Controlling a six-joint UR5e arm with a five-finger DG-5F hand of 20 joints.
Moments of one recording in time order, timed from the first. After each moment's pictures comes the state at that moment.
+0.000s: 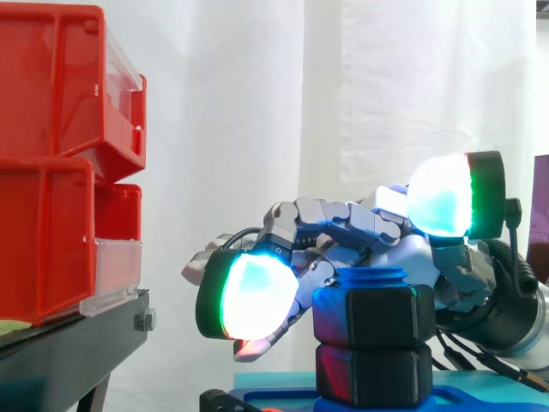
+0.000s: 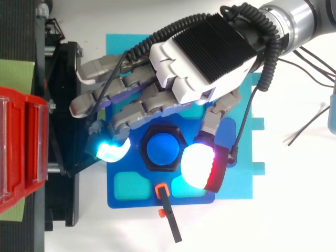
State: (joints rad) arm -0.07 -2.52 -1.08 -2.19 -2.21 -0.89
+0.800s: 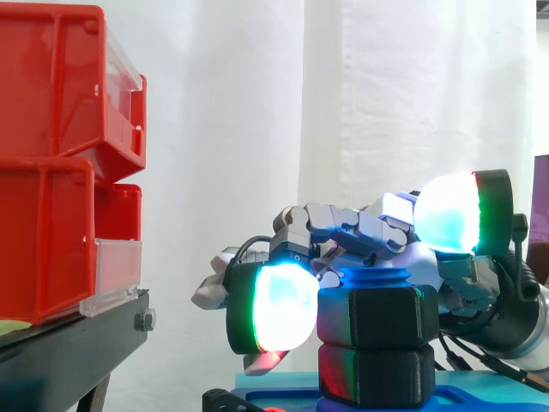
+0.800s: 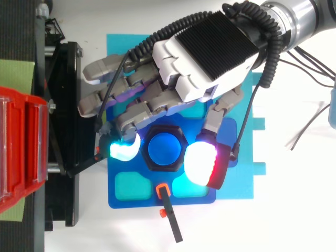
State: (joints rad) arm -0.08 -2.52 -1.08 -2.20 -2.24 -0.89
